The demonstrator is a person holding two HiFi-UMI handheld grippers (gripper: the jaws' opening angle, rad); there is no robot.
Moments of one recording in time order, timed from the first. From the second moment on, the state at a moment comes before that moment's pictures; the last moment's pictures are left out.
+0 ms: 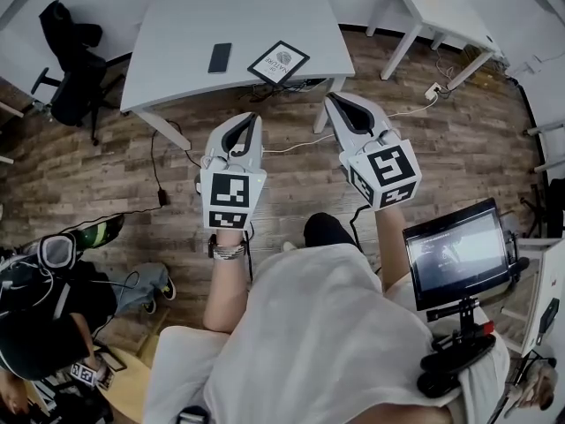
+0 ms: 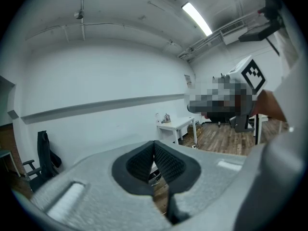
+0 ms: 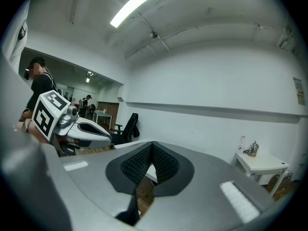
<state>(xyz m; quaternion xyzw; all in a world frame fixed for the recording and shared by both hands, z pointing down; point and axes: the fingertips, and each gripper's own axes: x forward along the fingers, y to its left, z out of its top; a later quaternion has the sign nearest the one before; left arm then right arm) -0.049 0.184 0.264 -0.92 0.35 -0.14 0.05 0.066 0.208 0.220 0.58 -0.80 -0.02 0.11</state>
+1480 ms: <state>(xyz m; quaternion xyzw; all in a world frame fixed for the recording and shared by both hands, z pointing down) 0.018 -0.013 0.356 -0.89 0.41 -0.20 -0.03 0.121 -0.026 0.407 0.40 -0.87 0.08 0.28</state>
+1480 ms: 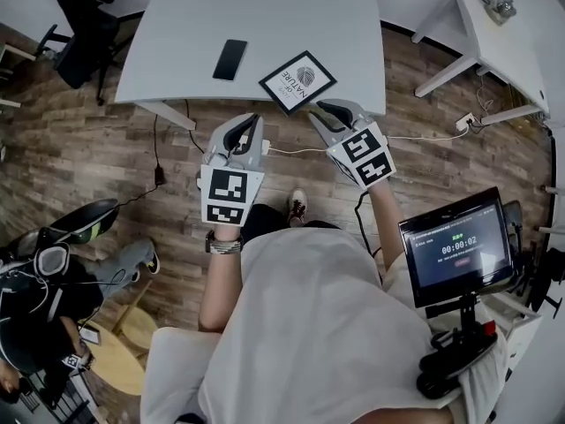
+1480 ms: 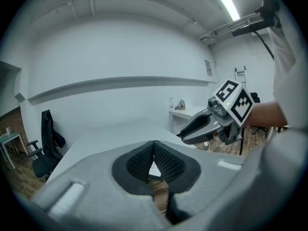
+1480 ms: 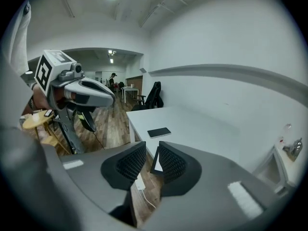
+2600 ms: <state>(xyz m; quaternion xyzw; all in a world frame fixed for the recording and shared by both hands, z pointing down) -0.001 -0.099 0.486 -0.88 0.38 -0.26 -0.15 0.086 -0.105 0.622 0.28 -0.82 0.04 0.51</state>
